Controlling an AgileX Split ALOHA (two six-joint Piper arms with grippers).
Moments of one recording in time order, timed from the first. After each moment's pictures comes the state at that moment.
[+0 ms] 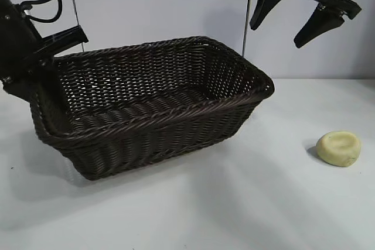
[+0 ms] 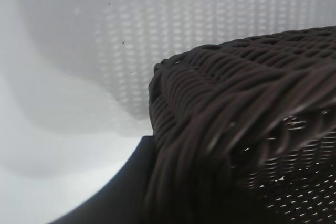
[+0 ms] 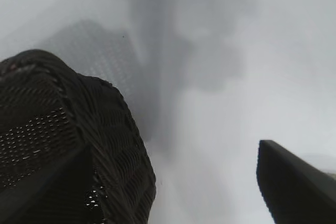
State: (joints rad) left arm -0.22 1.97 -1.49 -0.38 1.12 -0.04; right arm 0.10 1.95 -1.75 0.37 1.07 -0.08
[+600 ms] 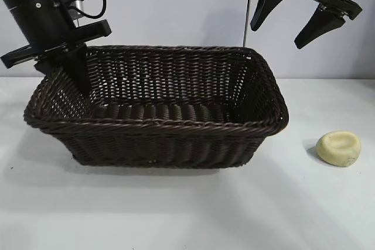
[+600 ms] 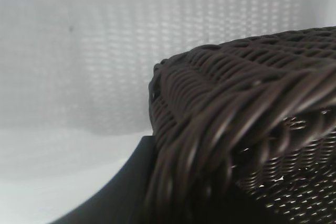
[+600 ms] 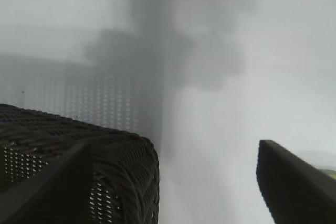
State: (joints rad) left arm -0.22 2.13 -1.76 -0.40 1.21 0.11; right arm 0.10 1.95 -1.75 0.37 1.07 -0.08
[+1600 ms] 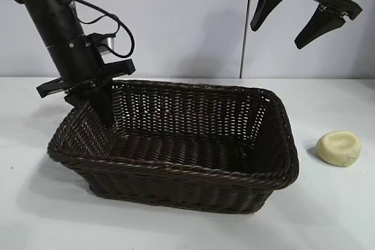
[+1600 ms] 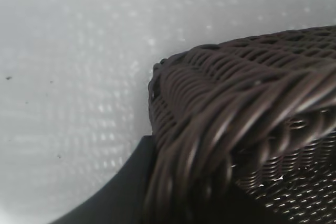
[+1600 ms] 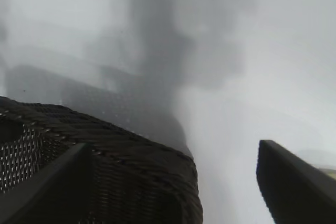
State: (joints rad) left arm -0.23 2.26 -1.76 -0.41 1.17 0.15; right arm 0.10 1.95 -1.75 0.37 1.08 -0.08
